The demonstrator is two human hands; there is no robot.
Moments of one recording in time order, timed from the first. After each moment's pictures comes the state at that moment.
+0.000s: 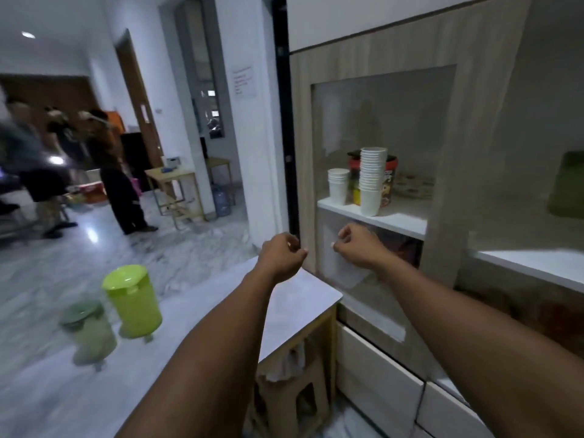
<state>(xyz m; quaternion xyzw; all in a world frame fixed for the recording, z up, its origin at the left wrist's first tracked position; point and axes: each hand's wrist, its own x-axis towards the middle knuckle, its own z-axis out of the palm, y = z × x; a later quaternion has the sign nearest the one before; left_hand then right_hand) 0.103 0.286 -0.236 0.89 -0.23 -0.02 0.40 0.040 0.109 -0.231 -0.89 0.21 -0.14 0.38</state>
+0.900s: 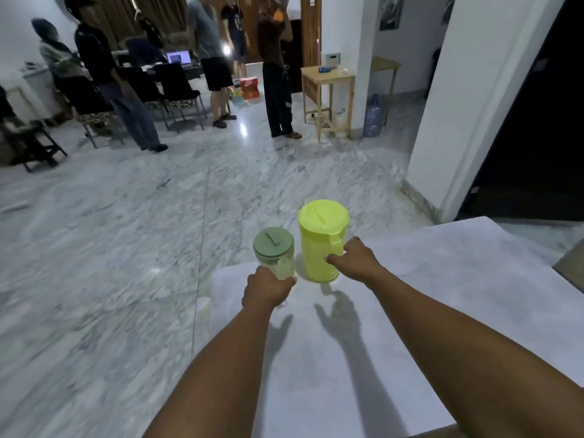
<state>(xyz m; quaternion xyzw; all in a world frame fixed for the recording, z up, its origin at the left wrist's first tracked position) 0.367 0.732 -0.447 0.89 0.26 -0.11 0.36 0.421 0.535 -0.429 -0.90 0.07 0.14 0.40</state>
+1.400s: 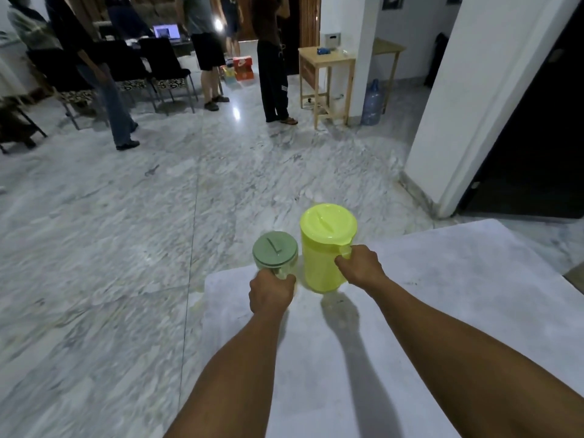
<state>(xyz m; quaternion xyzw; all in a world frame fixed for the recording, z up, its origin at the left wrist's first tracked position) 0.411 0.728 -0.469 0.86 0.32 -0.06 0.39 0.460 0.547 -0.453 -0.91 0.08 0.12 0.38</state>
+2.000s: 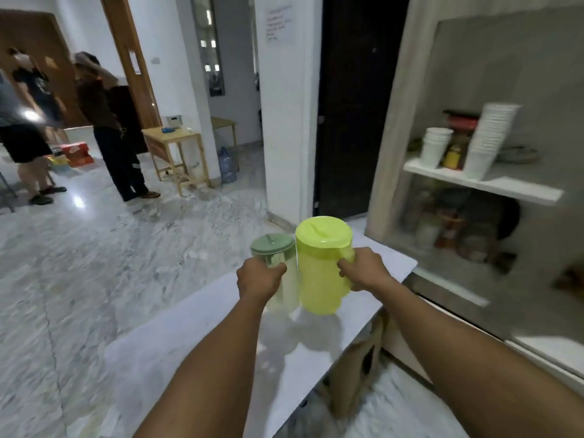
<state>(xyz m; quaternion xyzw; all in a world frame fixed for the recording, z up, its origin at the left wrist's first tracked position) 0.272 0.596 -0.345 0.87 -0.02 -0.07 0.48 0.186 0.392 -0.344 -0.86 0.29 -0.09 0.41</state>
